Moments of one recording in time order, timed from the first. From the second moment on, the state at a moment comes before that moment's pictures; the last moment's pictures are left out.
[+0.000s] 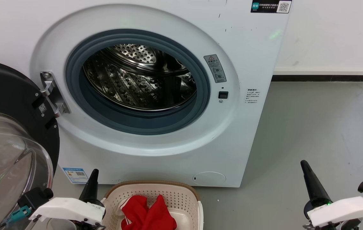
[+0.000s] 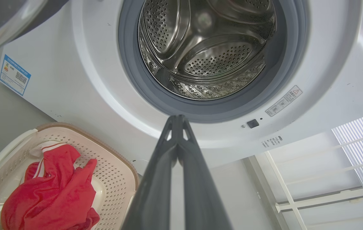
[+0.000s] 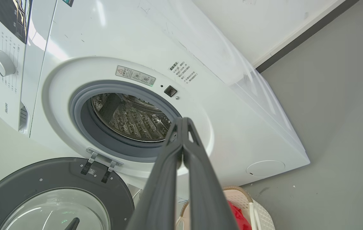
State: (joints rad) left arm -0.02 0.15 -0.04 0.20 -1.02 -0.03 0.01; right arm 0.04 -0.08 0.01 0.09 0.94 0.13 0.02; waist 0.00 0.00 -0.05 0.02
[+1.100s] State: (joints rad) left arm -0.06 0.10 0.04 0.22 -1.32 -0.08 0.06; right arm -0.03 -0.09 -0.03 0.17 1.30 0.13 0.05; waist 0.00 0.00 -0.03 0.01
